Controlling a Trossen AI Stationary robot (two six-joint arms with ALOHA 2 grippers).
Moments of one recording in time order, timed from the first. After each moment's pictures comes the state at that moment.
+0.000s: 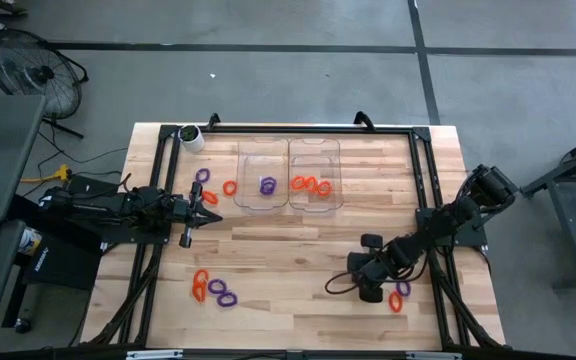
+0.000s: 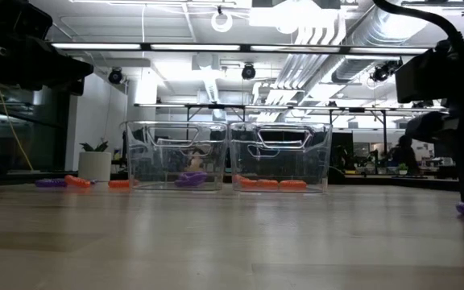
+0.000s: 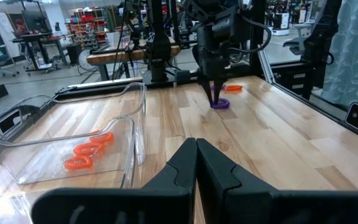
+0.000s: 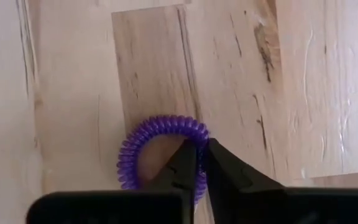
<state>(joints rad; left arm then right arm) -0.10 0.07 0.01 0.01 0.01 0.10 0.58 1.65 0.74 -0.43 0.14 0.71</state>
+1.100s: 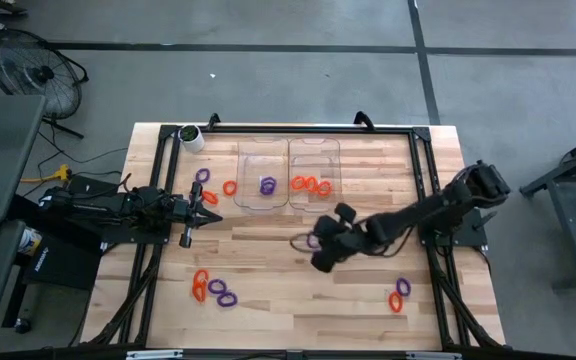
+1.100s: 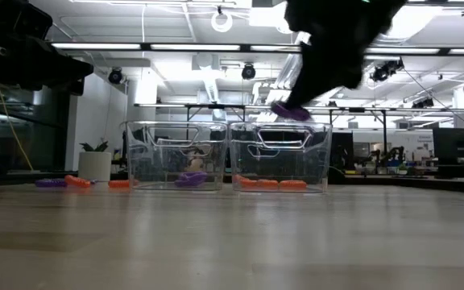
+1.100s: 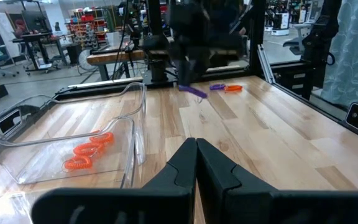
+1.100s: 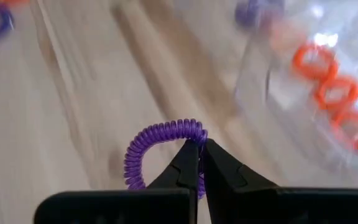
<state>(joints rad) -0.10 0.07 0.01 0.01 0.01 0.10 0.33 1.63 1.06 -0.38 0.51 0.65</state>
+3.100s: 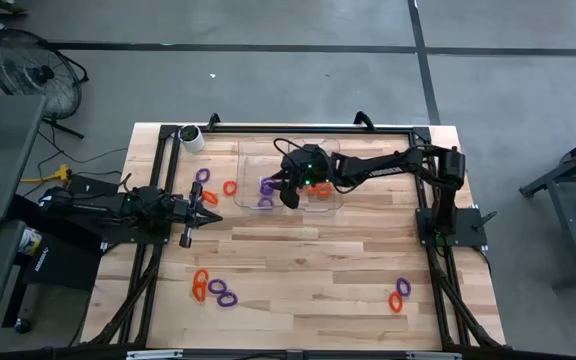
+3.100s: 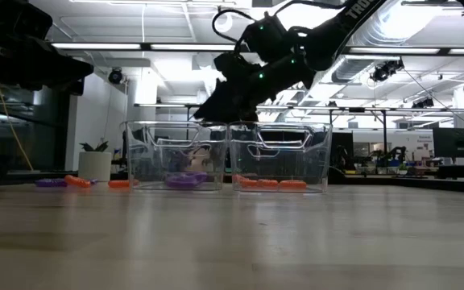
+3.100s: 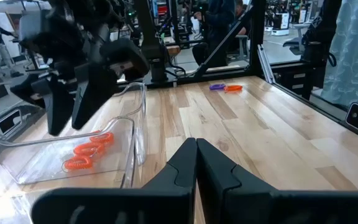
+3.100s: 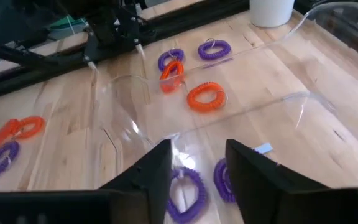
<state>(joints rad) -0.10 0.07 0.01 0.01 0.01 0.10 -0.26 1.89 1.15 0.29 -0.17 0.21</state>
